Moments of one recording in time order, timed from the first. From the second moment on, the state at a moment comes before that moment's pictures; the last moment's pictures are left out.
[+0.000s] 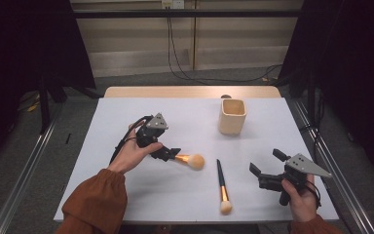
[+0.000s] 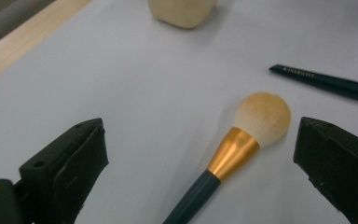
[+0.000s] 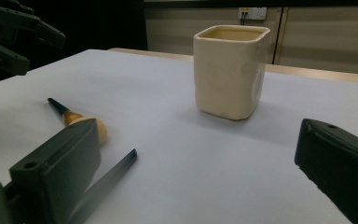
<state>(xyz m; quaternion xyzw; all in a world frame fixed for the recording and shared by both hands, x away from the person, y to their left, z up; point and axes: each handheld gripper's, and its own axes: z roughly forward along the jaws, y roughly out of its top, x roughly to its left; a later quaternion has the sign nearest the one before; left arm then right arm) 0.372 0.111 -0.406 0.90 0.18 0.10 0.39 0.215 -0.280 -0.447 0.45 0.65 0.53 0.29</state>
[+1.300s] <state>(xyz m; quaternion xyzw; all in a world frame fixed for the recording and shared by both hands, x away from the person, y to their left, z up) 0.390 0.076 -0.444 0.98 0.09 0.01 0.20 0.215 -0.279 -0.448 0.45 0.66 0.53 0.29</state>
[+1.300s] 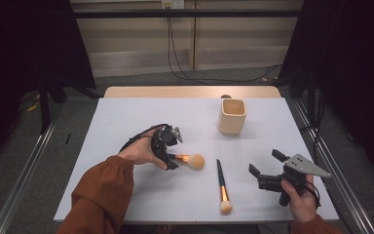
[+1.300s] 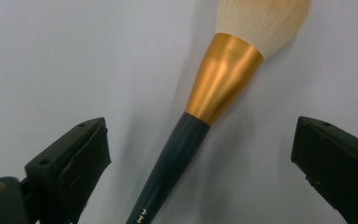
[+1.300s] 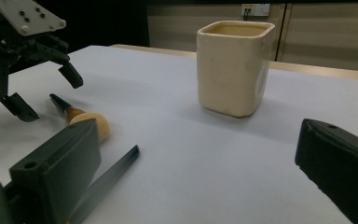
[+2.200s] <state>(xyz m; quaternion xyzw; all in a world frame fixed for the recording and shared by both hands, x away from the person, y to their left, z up) 0.402 0.061 -0.452 0.99 0.06 -0.02 0.13 0.215 -0.276 -0.449 0.45 0.67 0.52 0.28</state>
